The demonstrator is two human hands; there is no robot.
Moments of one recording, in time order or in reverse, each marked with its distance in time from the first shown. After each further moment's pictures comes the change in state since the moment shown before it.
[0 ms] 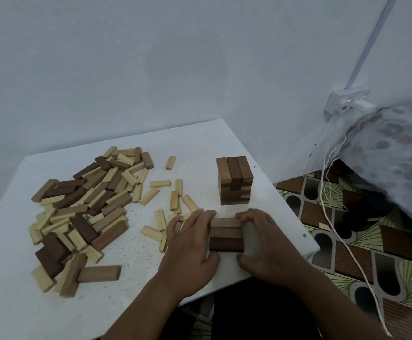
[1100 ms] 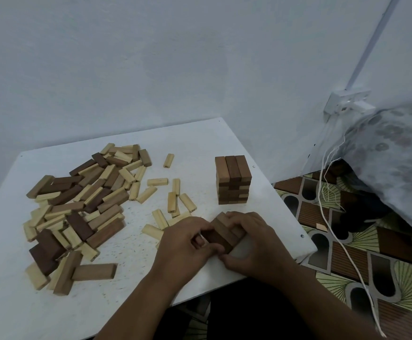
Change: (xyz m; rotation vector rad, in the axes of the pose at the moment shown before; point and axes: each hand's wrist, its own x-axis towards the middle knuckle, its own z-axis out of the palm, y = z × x) left_hand 0.009 -0.001 0.001 -0.385 0.165 -0.134; right_hand 0.008 -0.007 0.011 -0.011 0.044 -0.094
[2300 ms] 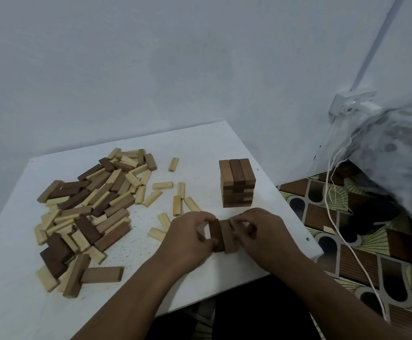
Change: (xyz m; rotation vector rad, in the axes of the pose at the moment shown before) left_hand 0.022 0.027 -0.020 0.180 -0.192 -0.225; right_hand 0.022 -0.016 -0.016 -0.127 -0.013 0.274
